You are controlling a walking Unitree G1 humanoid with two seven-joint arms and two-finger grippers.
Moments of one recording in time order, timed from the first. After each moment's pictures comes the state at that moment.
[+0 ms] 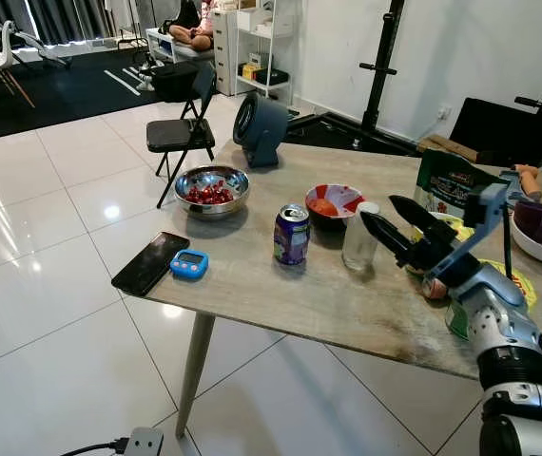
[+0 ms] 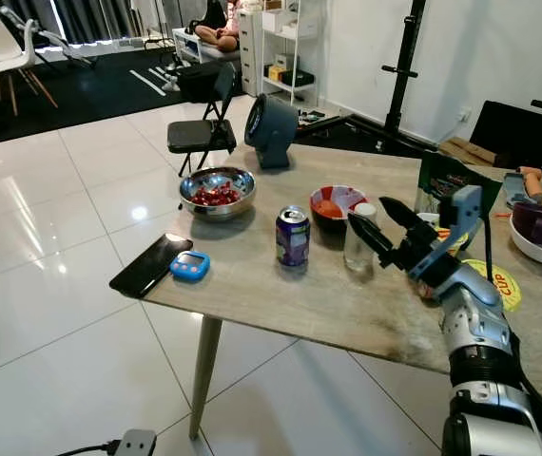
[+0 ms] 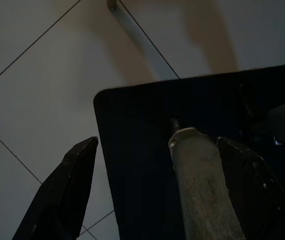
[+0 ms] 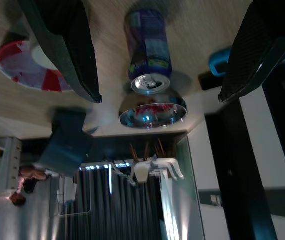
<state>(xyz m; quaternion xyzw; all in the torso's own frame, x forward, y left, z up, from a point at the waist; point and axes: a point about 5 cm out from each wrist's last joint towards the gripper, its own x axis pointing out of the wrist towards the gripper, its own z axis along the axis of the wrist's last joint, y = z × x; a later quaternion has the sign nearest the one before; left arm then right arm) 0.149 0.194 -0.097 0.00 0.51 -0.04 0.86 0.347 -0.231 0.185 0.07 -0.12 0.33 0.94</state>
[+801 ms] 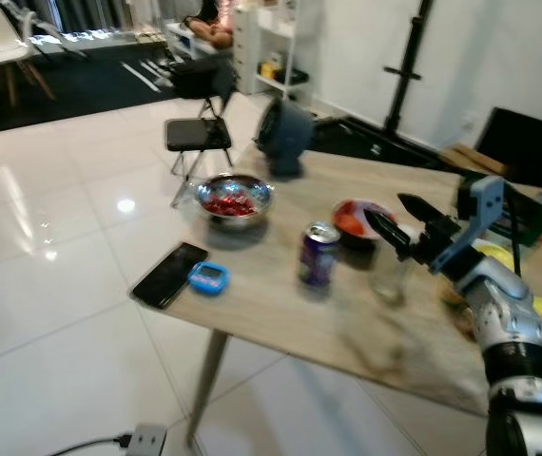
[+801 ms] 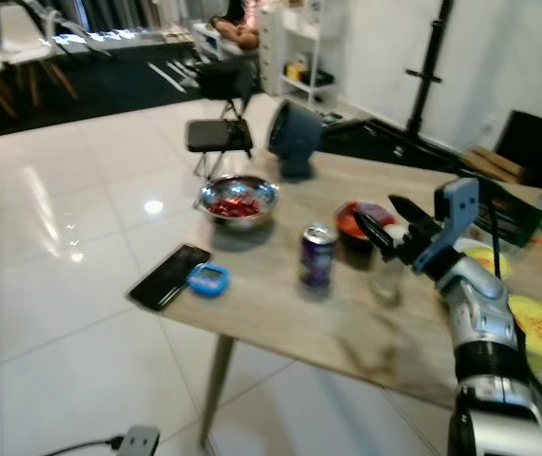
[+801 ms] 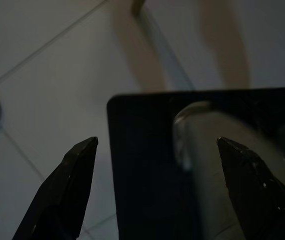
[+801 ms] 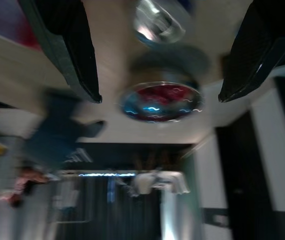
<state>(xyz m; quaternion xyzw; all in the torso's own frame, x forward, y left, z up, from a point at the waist) 0.144 0.197 -0.099 0.00 0.52 -0.03 0.86 0.353 -0.223 0.194 0.04 -0.12 0.31 0.94</state>
